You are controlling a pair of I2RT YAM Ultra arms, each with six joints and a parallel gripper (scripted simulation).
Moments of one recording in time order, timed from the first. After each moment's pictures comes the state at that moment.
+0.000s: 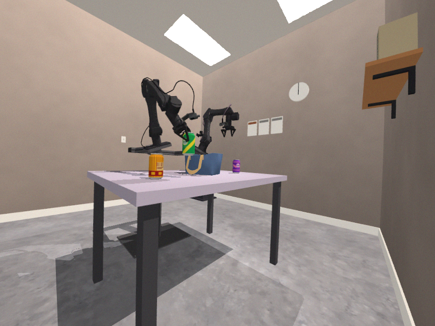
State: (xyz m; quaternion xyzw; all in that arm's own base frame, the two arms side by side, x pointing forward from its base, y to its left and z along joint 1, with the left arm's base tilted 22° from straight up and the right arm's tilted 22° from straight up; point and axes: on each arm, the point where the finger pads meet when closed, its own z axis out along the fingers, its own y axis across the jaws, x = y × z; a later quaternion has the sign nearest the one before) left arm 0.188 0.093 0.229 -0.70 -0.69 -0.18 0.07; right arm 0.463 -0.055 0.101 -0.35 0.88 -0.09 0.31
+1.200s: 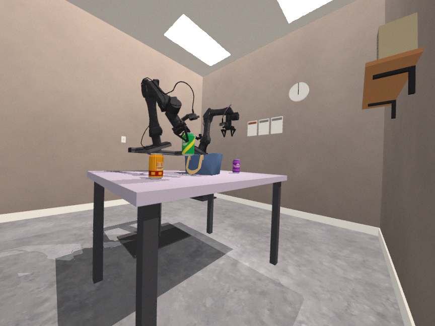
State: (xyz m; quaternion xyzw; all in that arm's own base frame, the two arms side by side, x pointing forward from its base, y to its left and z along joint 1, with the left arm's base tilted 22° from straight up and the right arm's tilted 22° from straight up) left arm 0.188 0.093 0.229 -0.70 -0.69 -0.18 0.07; right arm 0.458 -0.054 0.098 -0.35 0.88 -0.09 0.31
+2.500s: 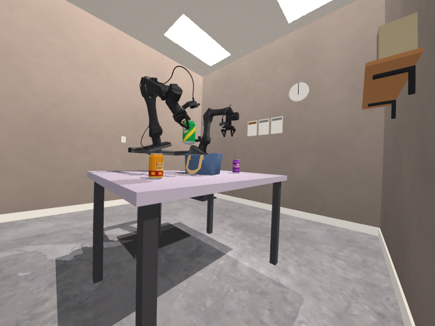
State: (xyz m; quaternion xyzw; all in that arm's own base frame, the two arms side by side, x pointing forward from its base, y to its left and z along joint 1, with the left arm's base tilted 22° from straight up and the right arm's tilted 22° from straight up) left arm 0.188 0.093 0.229 -0.70 -0.69 -0.18 0.07; right arm 0.453 -0.035 0.160 -0.35 0.88 -0.09 0.32
